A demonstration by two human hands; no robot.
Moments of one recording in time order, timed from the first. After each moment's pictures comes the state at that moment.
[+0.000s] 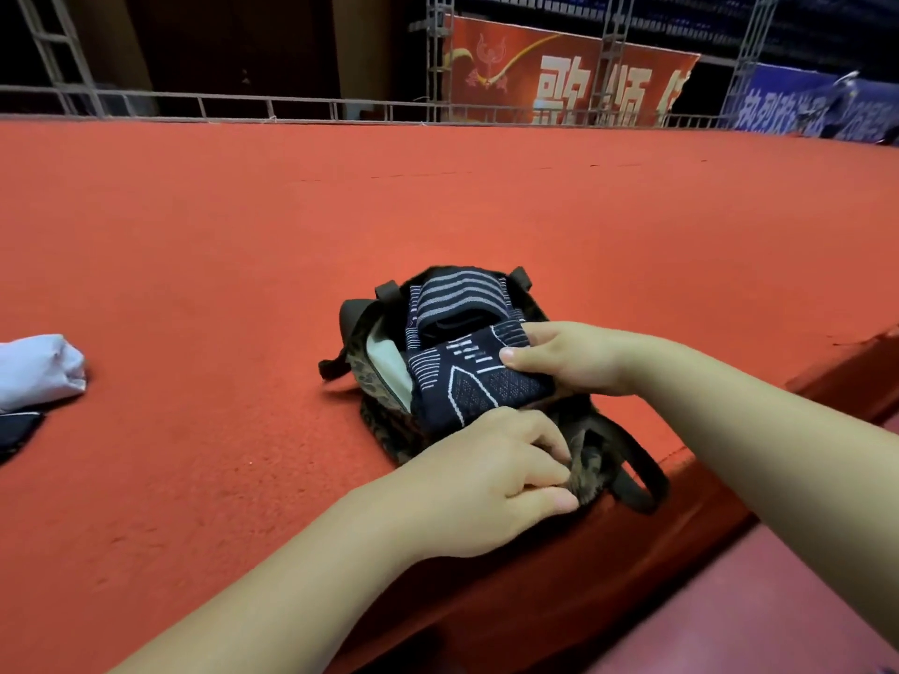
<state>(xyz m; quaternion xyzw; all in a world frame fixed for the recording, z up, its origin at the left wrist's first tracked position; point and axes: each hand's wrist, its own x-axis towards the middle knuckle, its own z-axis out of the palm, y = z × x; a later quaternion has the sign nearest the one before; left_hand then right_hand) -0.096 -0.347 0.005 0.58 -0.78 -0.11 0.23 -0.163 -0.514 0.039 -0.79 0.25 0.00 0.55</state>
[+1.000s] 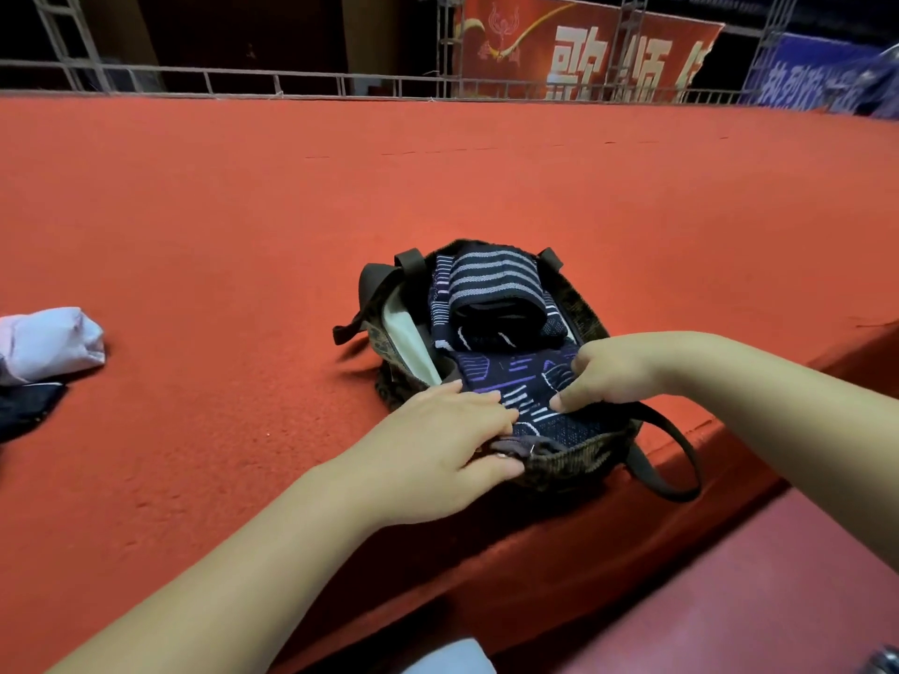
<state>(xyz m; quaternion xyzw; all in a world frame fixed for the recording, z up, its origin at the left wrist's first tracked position) -0.059 -0.326 -0.014 0.67 -0.73 -0.03 0.17 -0.182 -0.507 0.041 -0.91 0.33 0.19 0.14</state>
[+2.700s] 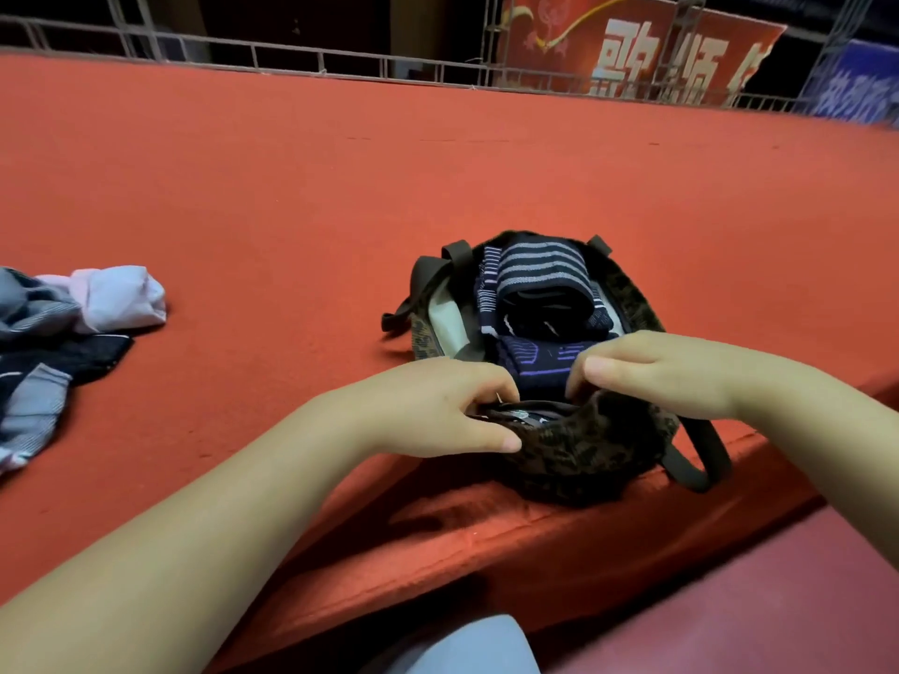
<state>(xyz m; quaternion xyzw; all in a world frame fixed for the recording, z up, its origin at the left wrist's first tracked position) -0.025 -0.311 0.004 0.70 -0.66 -0.20 0.19 -0.191 -0.485 0.037 -0.94 0.19 0.08 0.26</state>
